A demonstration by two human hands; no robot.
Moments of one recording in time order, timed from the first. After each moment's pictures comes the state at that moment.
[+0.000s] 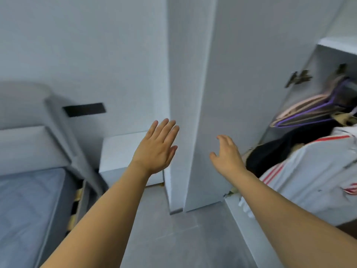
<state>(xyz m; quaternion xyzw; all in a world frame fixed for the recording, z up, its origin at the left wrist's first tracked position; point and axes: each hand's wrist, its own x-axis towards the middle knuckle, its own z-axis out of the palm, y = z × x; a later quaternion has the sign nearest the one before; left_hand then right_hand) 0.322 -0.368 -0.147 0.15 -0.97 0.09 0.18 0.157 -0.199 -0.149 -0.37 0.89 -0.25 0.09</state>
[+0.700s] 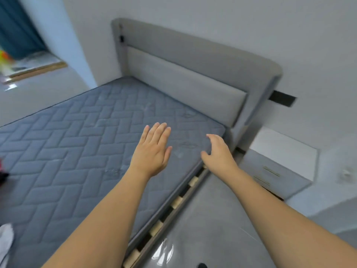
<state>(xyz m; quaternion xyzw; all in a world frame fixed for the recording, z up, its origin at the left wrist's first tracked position) 1.004 -0.267 -0.192 0.62 -0.76 0.09 0.17 0.787 -0.299 -0.168 -0.74 0.59 -0.20 0.24</state>
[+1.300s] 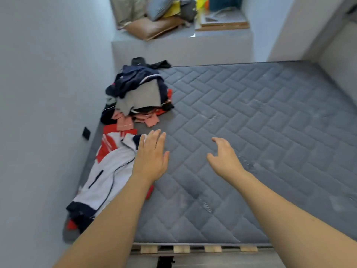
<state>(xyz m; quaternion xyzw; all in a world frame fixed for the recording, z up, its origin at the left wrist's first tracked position) 1.423 0.033 -0.303 0.92 -0.37 0.07 0.10 1.300 -0.168 -0.274 -0.88 0.28 0.02 0.38</state>
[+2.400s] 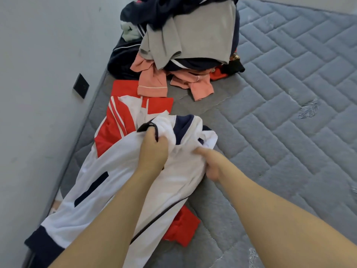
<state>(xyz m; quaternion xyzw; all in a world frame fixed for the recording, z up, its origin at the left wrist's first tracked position) 1.715 0.132 -0.624 0.81 0.08 -0.17 0.56 1.666 -0.028 -0.660 -0.48 0.49 0.21 0.70</state>
